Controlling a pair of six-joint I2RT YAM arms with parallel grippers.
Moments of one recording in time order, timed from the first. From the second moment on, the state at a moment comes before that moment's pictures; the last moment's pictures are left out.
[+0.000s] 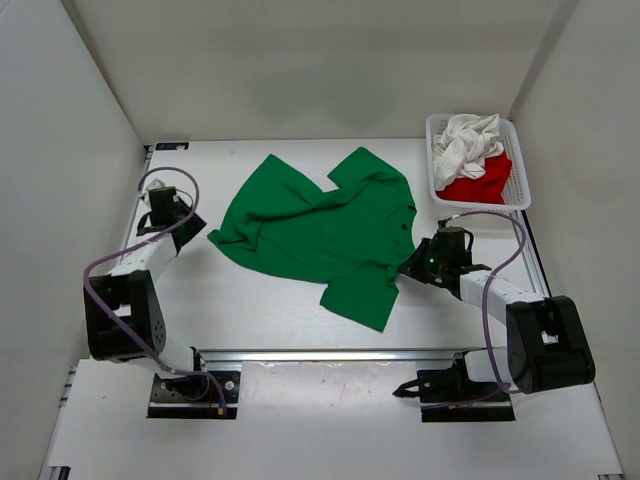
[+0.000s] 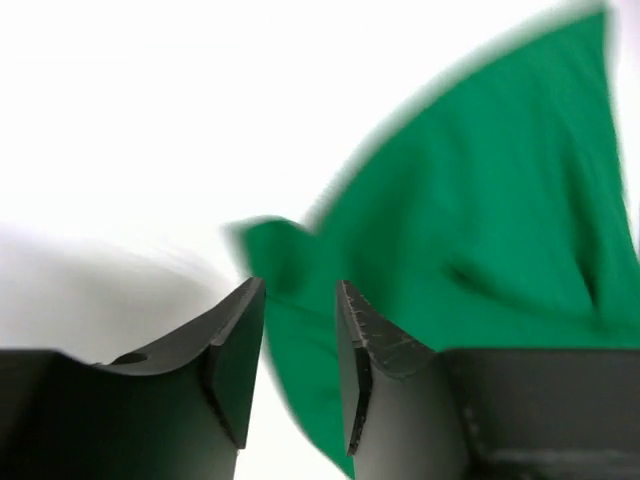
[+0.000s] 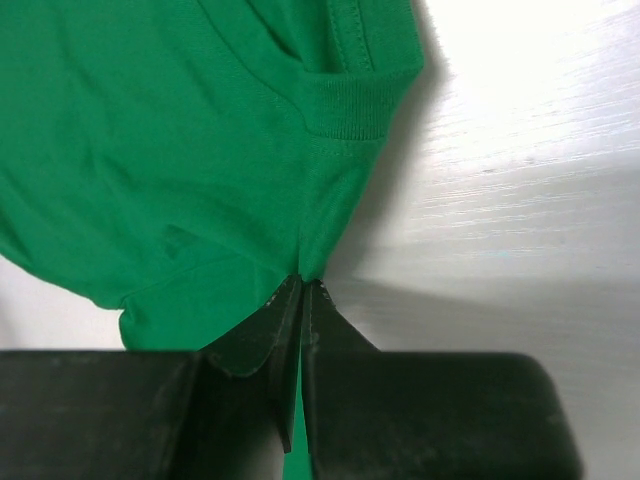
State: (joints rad) left arm 0.07 1.48 0.88 -0.11 -0.04 -0.60; right arm 0.15 1.32 0.49 0.03 -0.25 0.67
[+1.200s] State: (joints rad) left arm 0.11 1.72 0.90 -0.01 -0.01 -0.67; right arm 0.15 1.29 0.48 0.03 -0.25 0.67
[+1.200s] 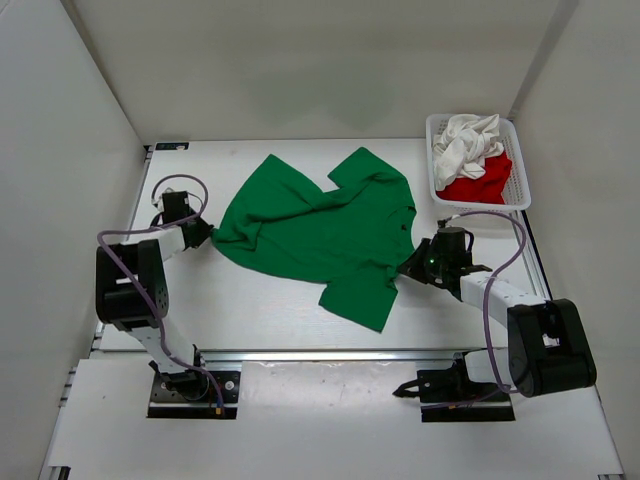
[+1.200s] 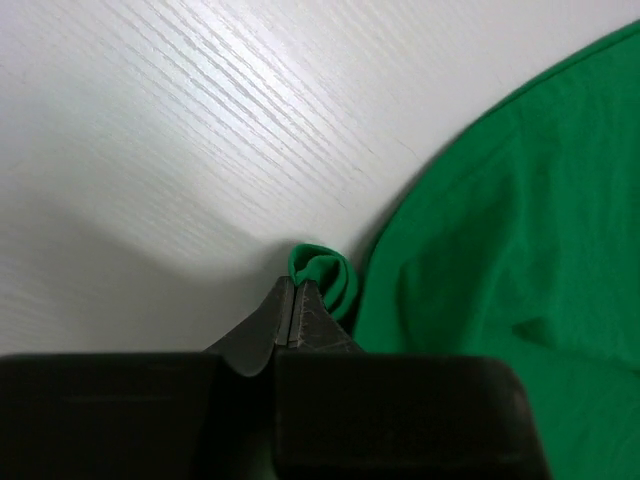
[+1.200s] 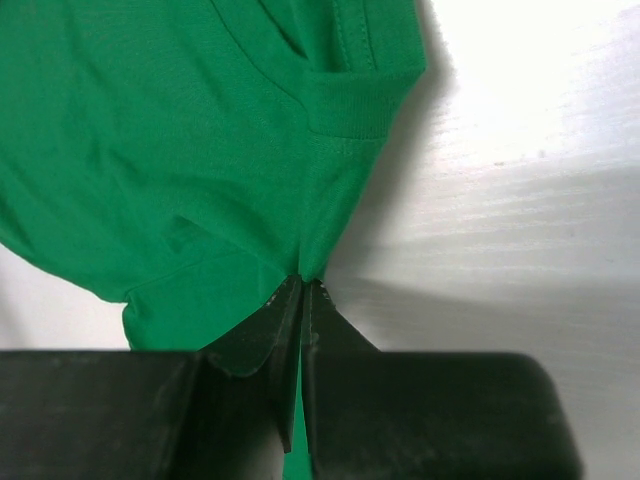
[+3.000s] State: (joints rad) left arm -0.42 0.66 0.25 -0.18 -0.04 -0.71; right arm 0.71 1.18 0.54 -0.60 0.04 0.97
